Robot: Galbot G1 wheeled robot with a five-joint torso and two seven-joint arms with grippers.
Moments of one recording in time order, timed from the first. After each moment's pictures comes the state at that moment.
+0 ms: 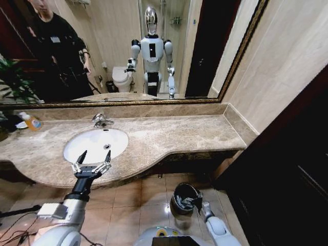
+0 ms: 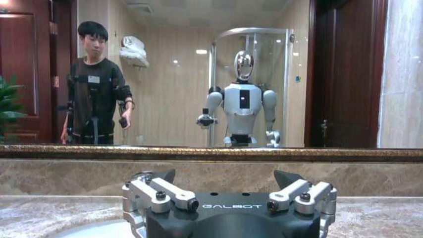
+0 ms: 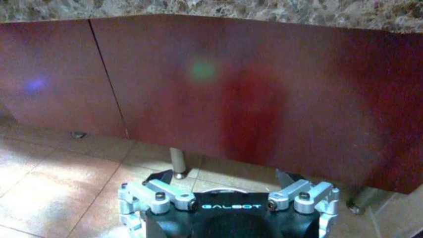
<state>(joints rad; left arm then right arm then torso) 1.84 -1.36 -0.82 -2.47 -0.37 0.04 0.05 -1.33 1.34 0.42 1.17 0.08 0.18 -0.17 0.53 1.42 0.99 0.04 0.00</state>
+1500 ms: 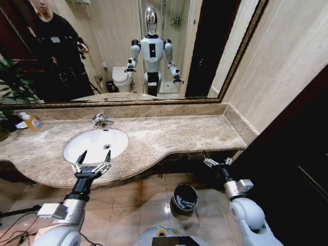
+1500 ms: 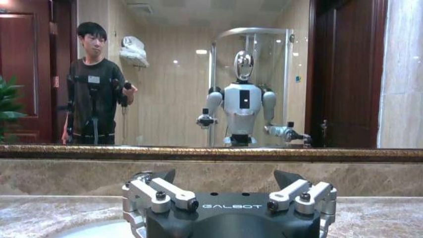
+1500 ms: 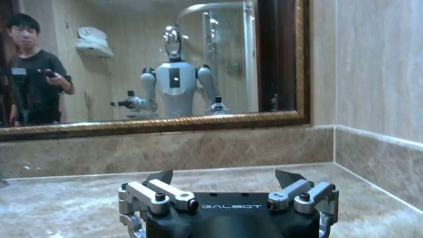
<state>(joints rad) 1.84 -1.36 -0.82 -2.47 -0.37 0.04 0.05 -1.60 1.31 0.68 2.20 0.35 -0.03 -0.03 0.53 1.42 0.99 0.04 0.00</state>
